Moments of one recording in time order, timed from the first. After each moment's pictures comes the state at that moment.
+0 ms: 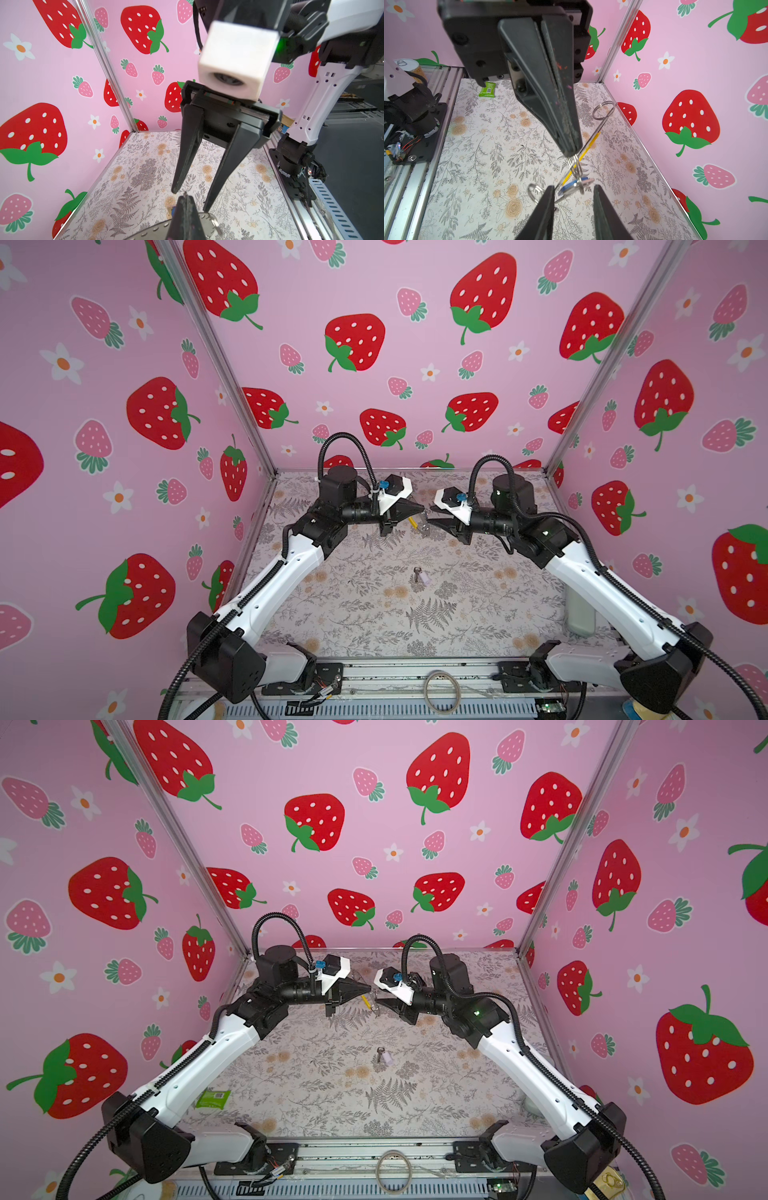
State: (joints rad) left arm -0.46 1.33 1.25 -0.13 0.92 0.37; right arm 0.70 1.24 1.26 -0.40 -0.53 -0.53
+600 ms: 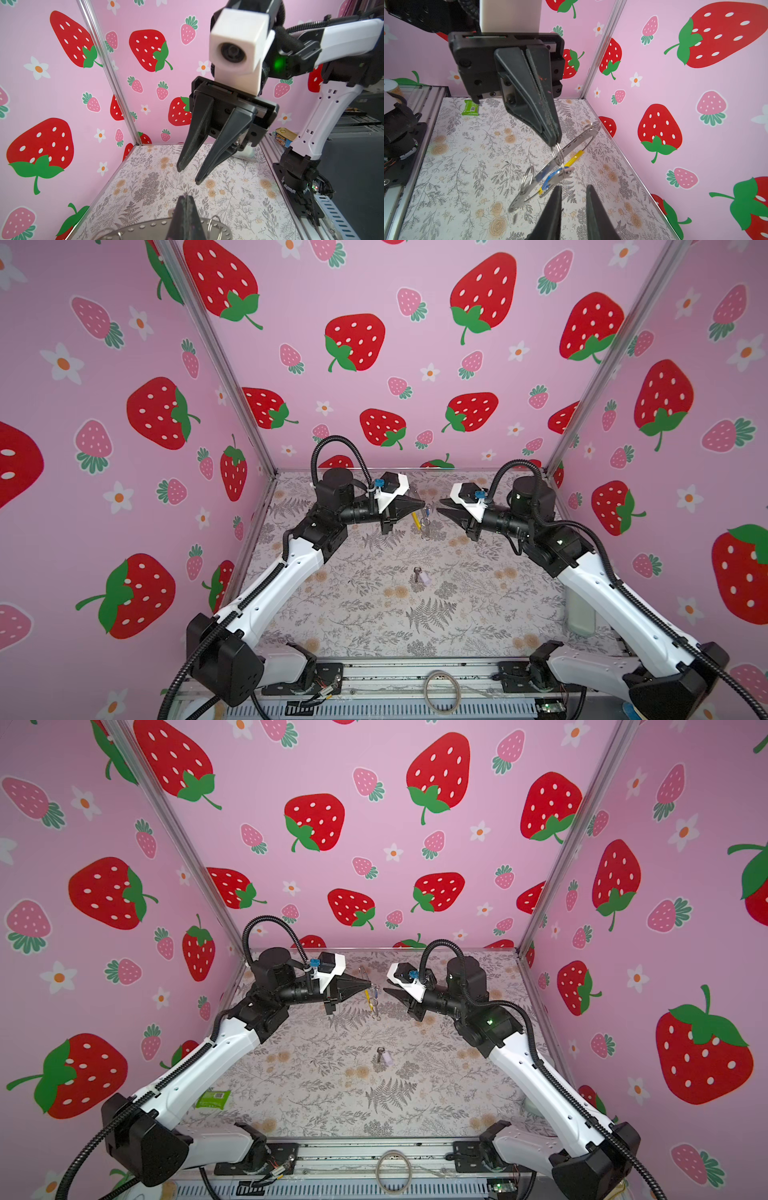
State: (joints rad) left arm -0.46 1.32 1.21 0.04 0.93 0.28; right arm 0.66 1.16 1.21 -0.28 -0.53 -0.47
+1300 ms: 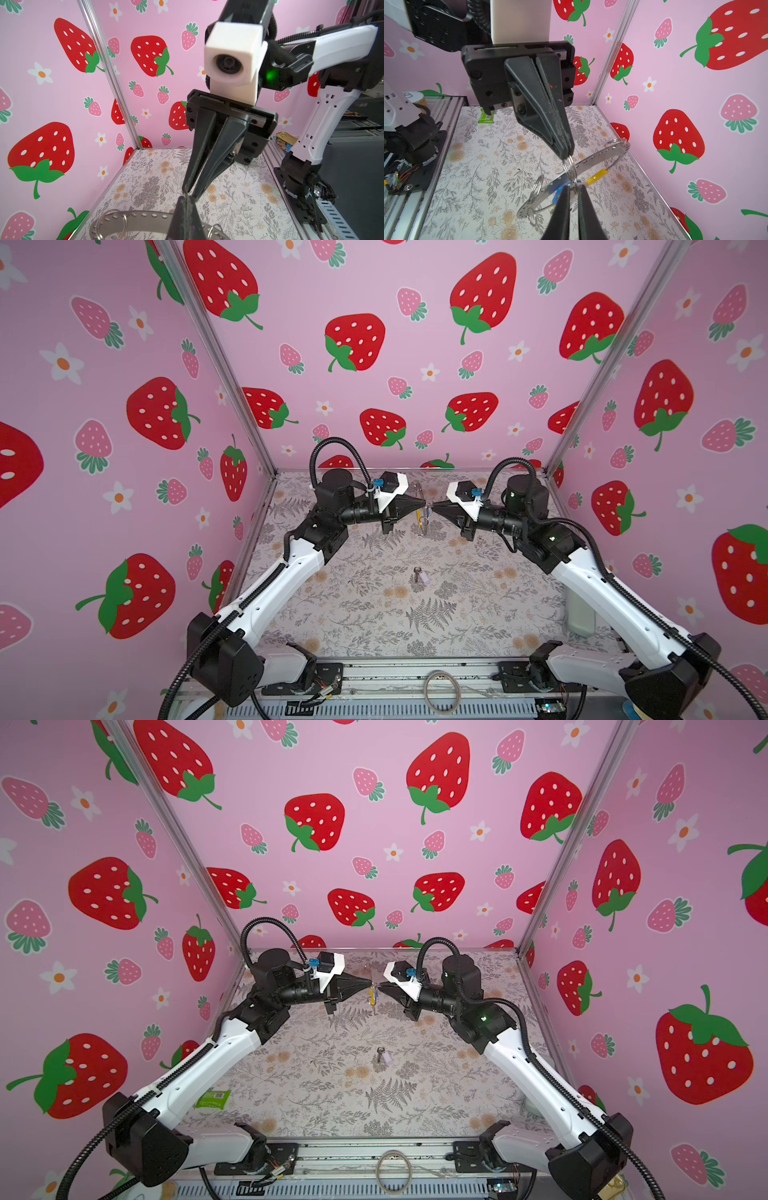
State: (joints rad) left arm -0.47 1.32 1.19 0.09 0.93 0.25; right arm 0.66 1.20 1.21 -0.23 -0.61 -0.43
